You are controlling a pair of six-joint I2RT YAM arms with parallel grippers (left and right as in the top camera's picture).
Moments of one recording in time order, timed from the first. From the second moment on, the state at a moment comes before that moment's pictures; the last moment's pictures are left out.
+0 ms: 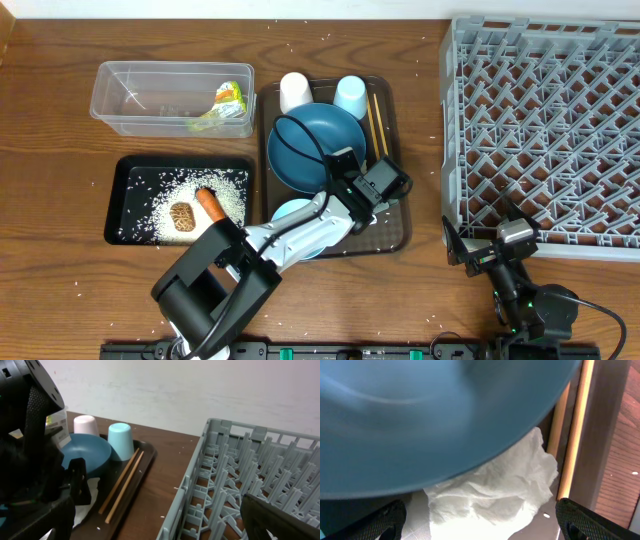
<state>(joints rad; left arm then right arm) -0.85 1.86 1.12 -0.41 -0.24 -1.19 -0.07 0.02 0.01 -0.04 -0.40 -0.06</state>
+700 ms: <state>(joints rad) -0.89 1.91 1.12 -0.38 -0.30 -1.18 -0.07 0.02 0.01 -0.04 -0.40 -0.06</state>
